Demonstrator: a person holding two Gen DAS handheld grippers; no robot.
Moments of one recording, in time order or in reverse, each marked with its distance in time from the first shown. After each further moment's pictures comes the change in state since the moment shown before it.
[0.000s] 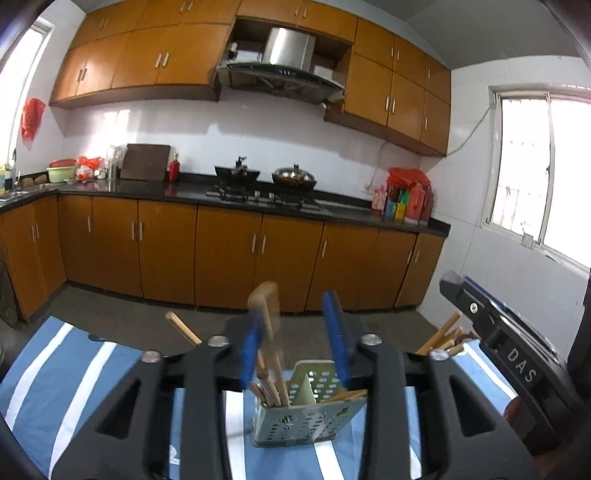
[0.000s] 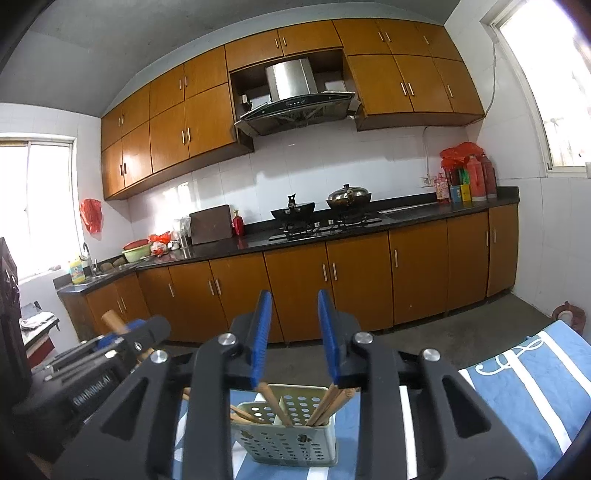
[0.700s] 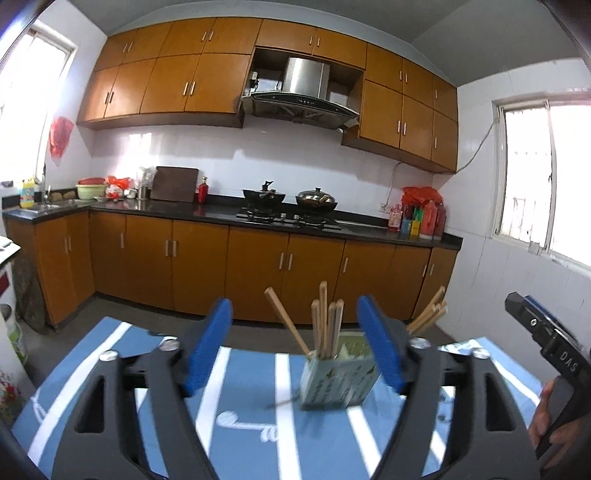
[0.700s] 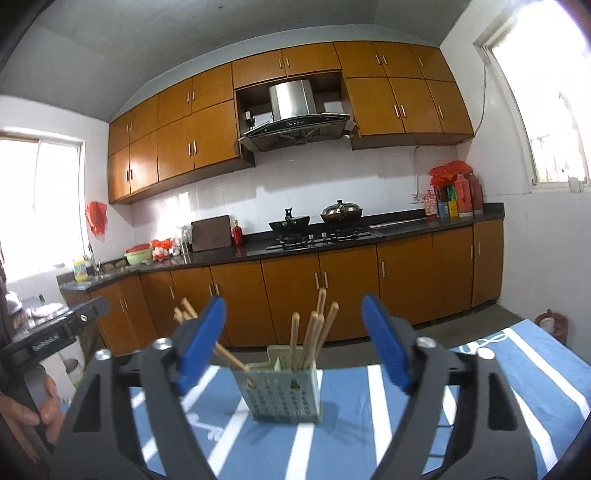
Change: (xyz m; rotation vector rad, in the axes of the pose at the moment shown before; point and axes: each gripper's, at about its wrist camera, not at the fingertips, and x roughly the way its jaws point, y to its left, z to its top) left arm -0.121 0.034 -0.022 0.031 -0.073 0.087; right arm -0.128 0.005 -0.026 -0.051 -0.051 -0.030
